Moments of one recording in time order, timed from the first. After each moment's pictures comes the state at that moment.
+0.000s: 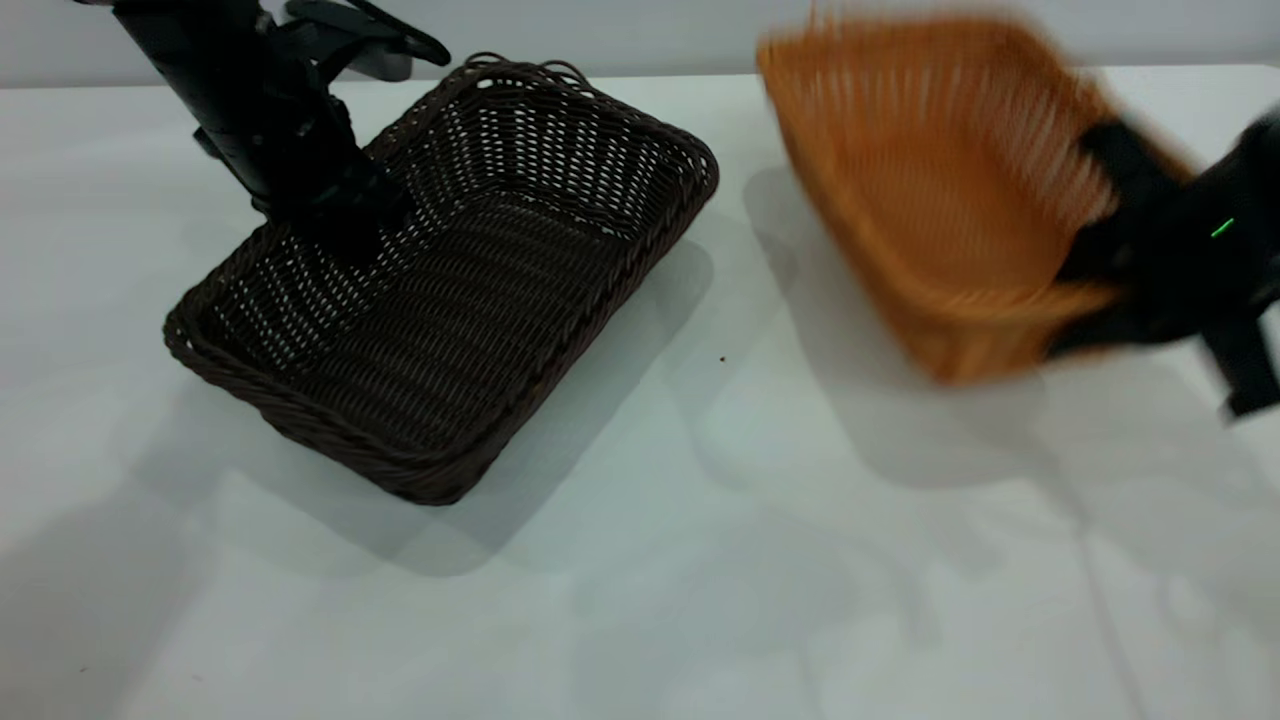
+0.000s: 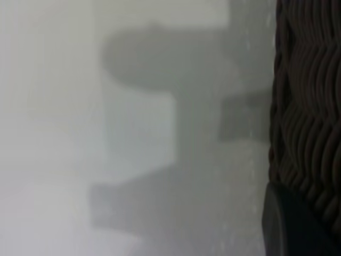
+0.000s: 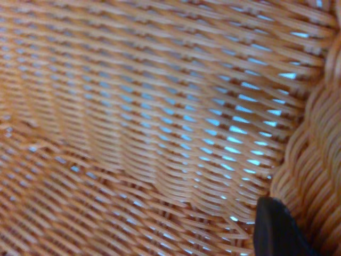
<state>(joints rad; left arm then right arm) -0.24 2.35 -1.44 -0.11 0.30 0.42 0.05 1.97 -0.69 1.76 0.33 -0.53</state>
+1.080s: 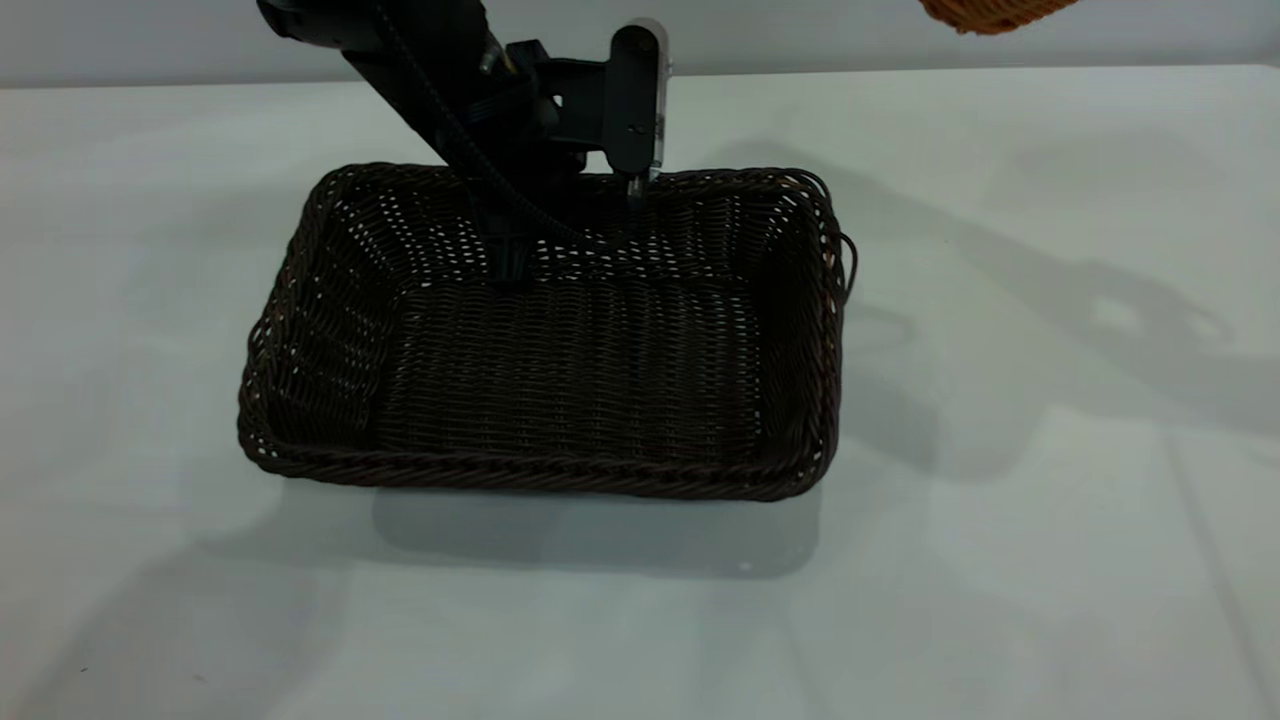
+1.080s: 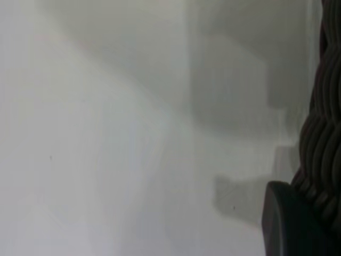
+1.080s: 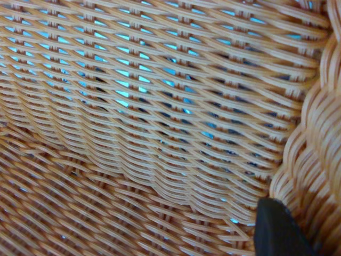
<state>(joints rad) -0.51 2.37 -1.44 -0.09 0.05 1.27 -0.20 1.89 -1.14 1.20 1.15 -0.56</state>
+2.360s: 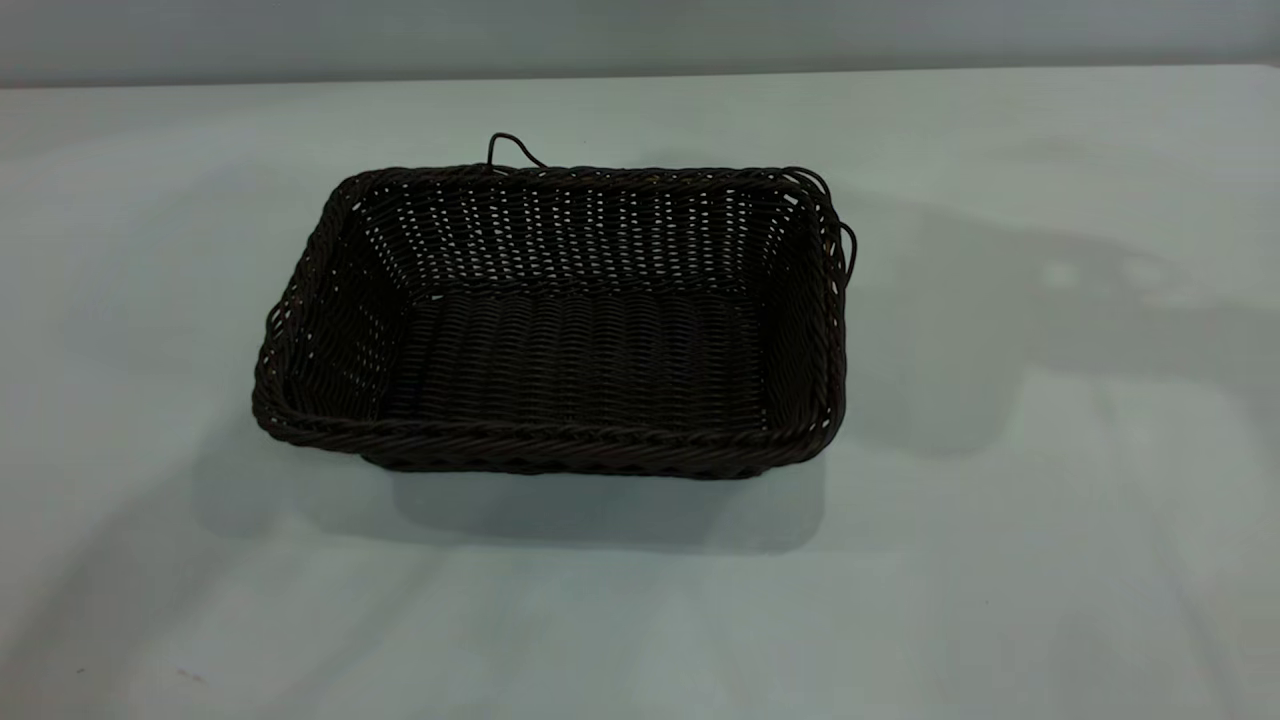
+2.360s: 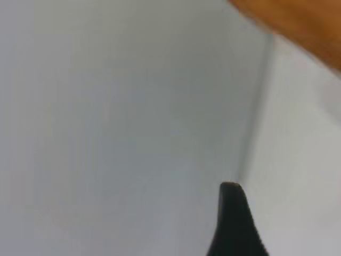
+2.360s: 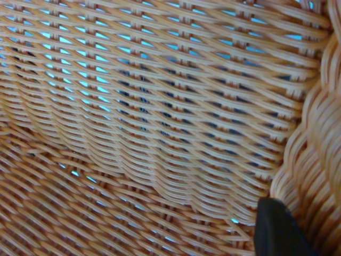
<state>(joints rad) -0.40 1.44 -1.44 -0.09 0.44 1.08 -0.05 1.89 -1.41 0.90 1.18 -0.38</state>
